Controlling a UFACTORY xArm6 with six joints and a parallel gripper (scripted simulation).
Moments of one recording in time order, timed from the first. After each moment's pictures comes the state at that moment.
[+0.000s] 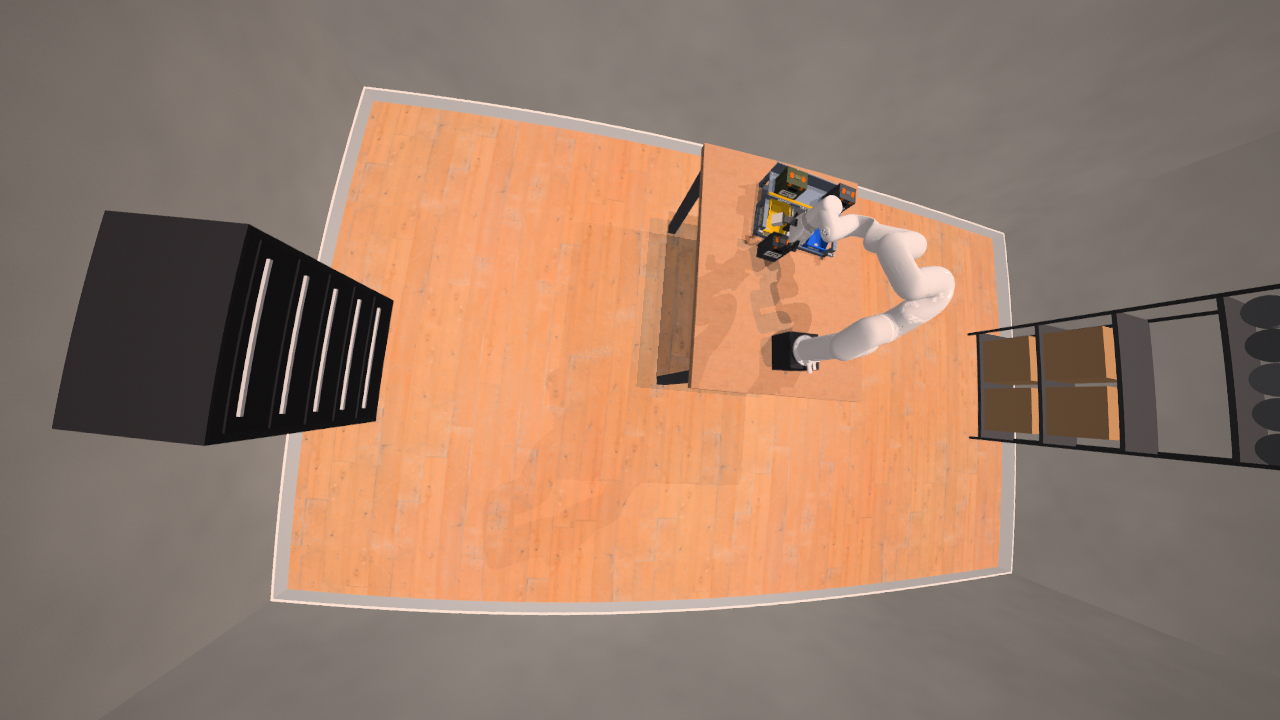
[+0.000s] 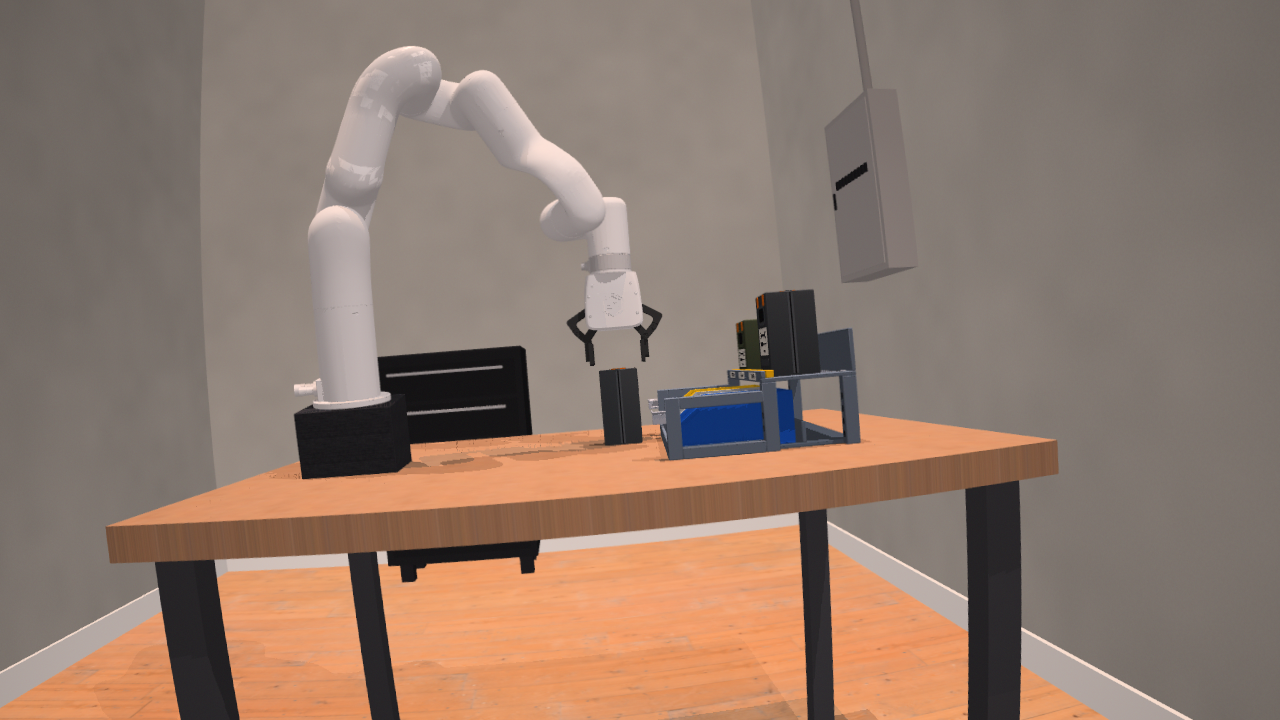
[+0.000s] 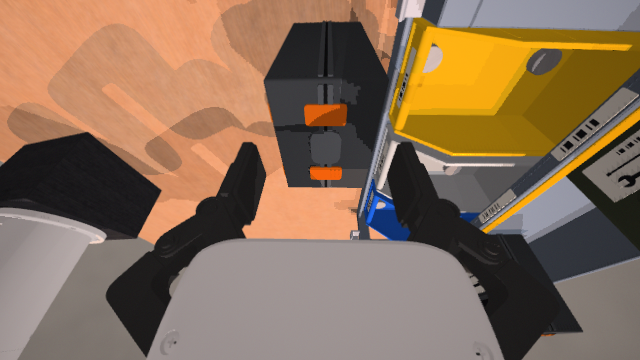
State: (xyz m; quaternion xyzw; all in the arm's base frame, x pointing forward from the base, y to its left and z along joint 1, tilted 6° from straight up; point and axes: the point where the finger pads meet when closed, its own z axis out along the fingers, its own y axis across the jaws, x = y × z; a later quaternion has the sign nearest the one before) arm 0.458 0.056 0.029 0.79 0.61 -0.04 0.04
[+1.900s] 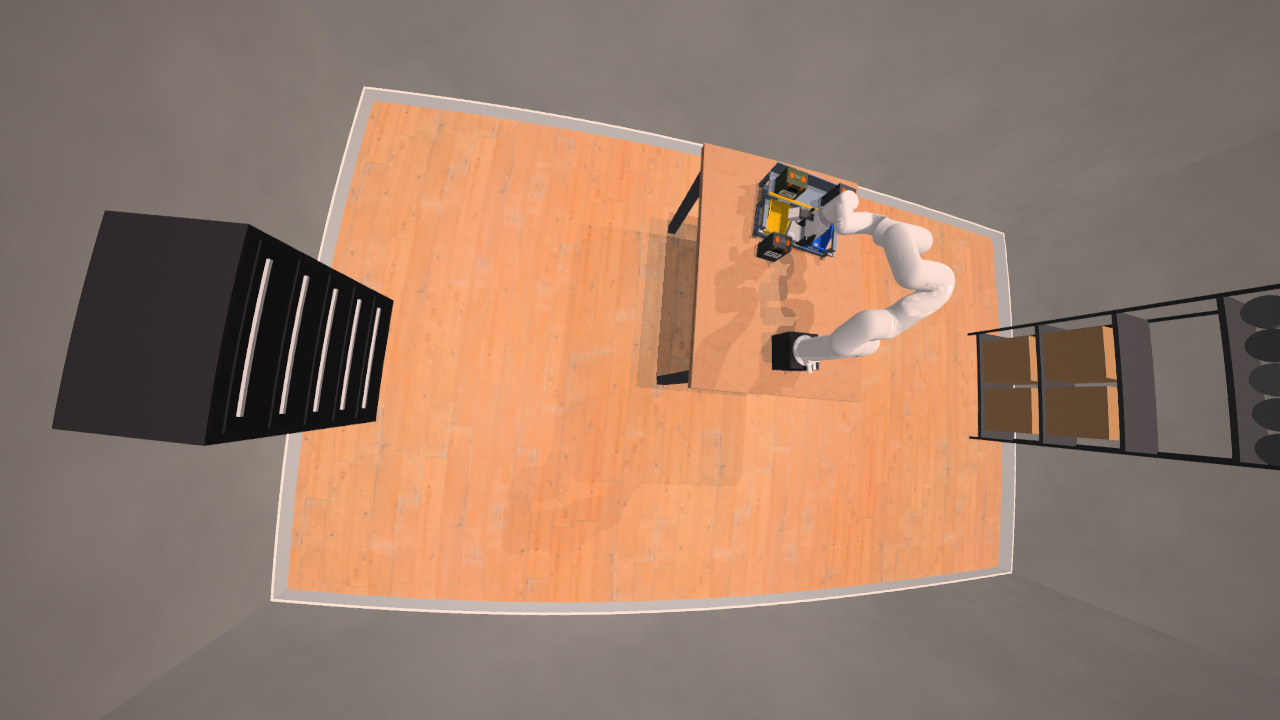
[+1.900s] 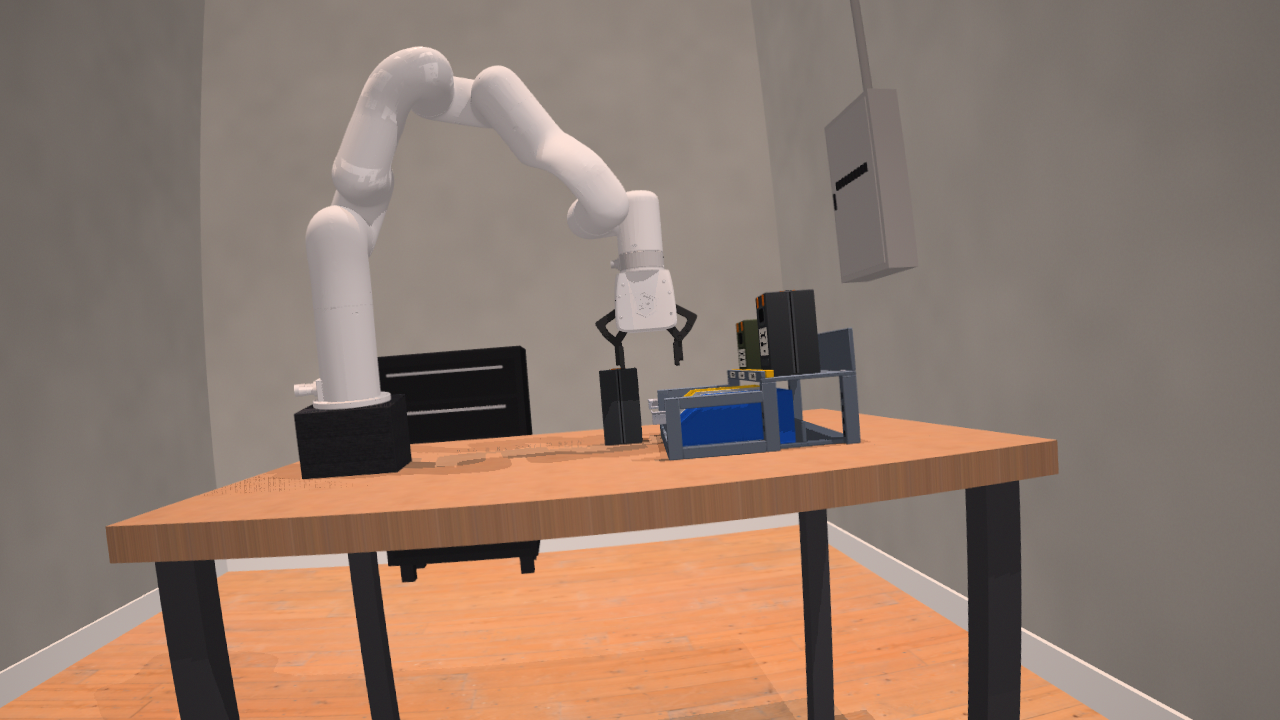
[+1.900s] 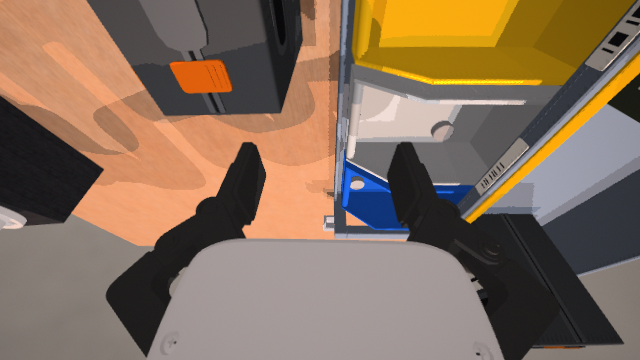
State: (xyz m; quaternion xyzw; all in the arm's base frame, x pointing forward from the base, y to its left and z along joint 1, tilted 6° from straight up) arm 0.490 -0.033 0.027 0.79 0.60 -0.04 0.04
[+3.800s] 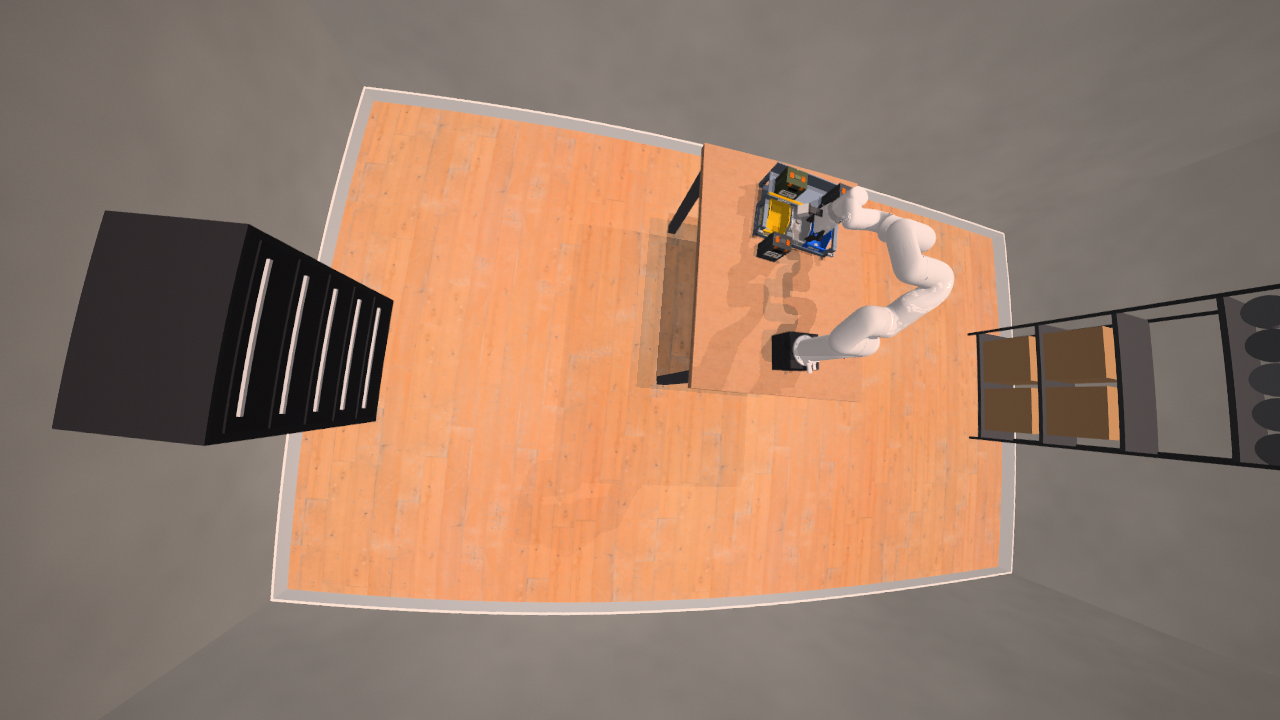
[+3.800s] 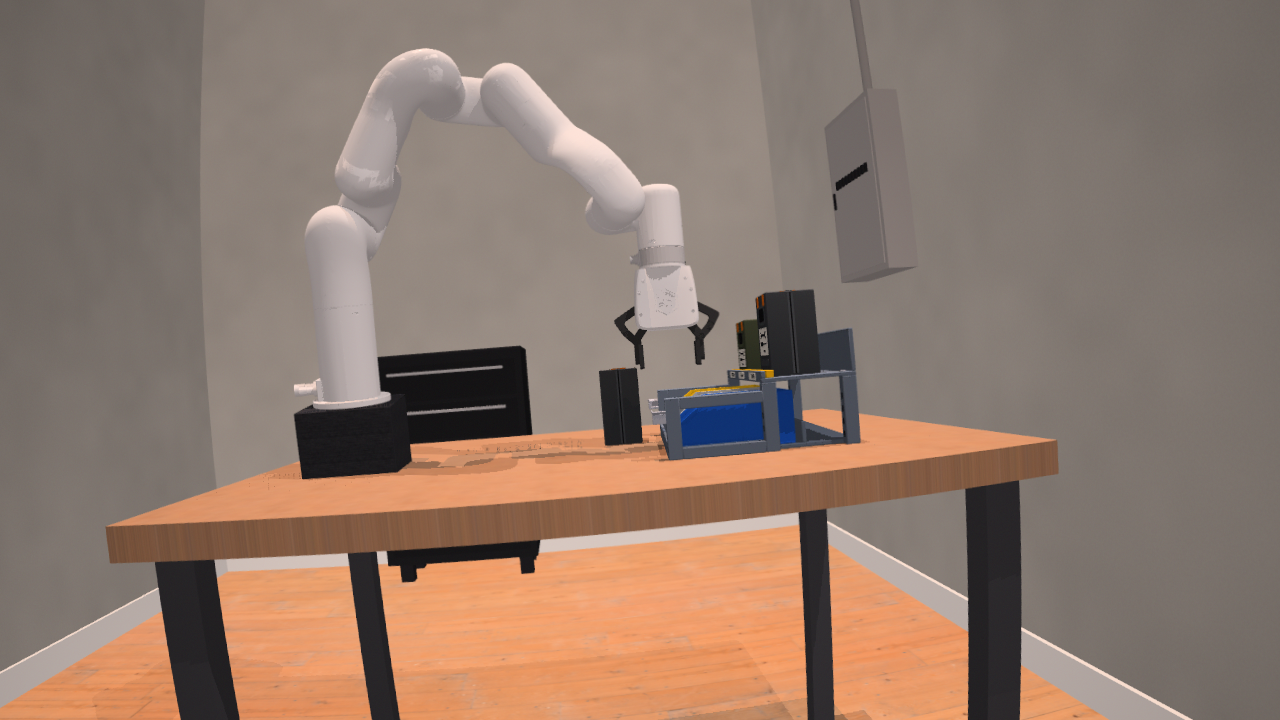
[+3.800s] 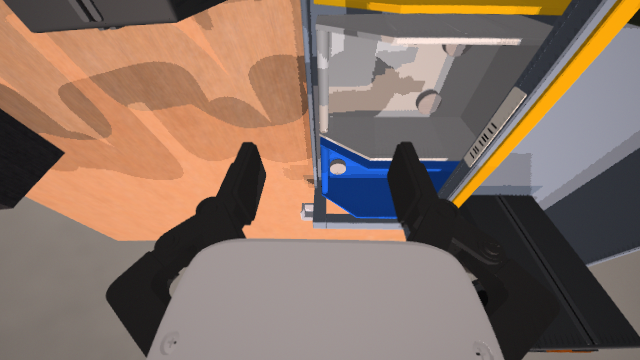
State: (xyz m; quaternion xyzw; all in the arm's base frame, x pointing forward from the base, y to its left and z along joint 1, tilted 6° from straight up) arm 0.511 -0.080 0.030 0.79 0.61 -0.04 0.04
